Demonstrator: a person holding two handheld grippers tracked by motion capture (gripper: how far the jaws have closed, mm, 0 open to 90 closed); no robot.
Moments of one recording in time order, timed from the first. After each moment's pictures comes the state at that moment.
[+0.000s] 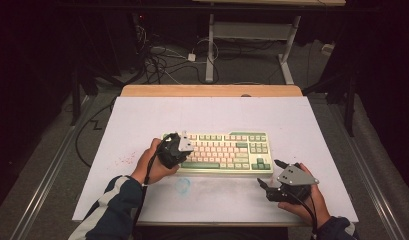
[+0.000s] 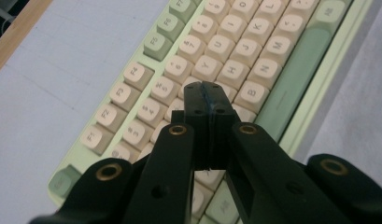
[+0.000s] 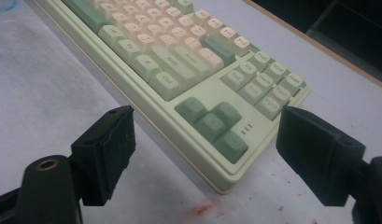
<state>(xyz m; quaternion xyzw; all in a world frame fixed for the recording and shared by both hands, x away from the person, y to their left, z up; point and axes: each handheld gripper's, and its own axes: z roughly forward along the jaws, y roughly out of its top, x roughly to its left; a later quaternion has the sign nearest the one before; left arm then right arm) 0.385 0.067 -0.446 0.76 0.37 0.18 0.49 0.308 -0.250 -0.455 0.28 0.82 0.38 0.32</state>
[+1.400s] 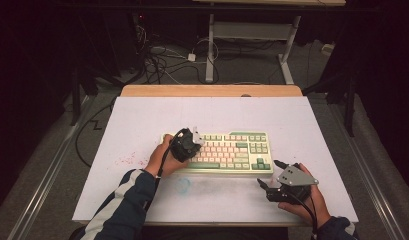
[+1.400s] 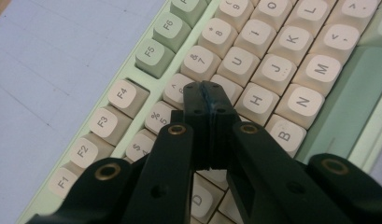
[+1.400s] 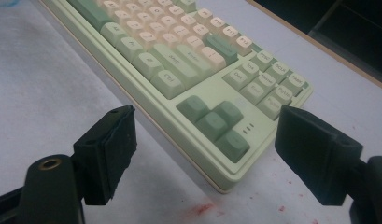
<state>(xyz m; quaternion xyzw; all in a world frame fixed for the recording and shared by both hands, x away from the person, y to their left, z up) 0.412 0.043 -0.465 0.77 0.39 0.18 0.46 0.308 -0.251 -0.456 0.27 0.82 0.38 0.32</state>
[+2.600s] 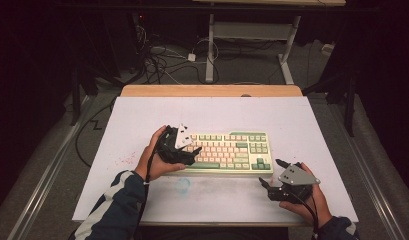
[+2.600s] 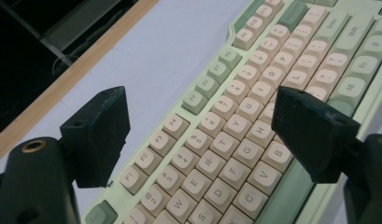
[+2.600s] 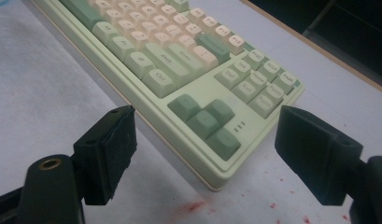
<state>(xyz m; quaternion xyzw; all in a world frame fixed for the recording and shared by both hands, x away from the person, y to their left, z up) 0.384 0.068 -0.430 0.69 0.36 0.24 0.58 0.309 -0.254 -0.455 0.28 0.82 0.38 0.33</state>
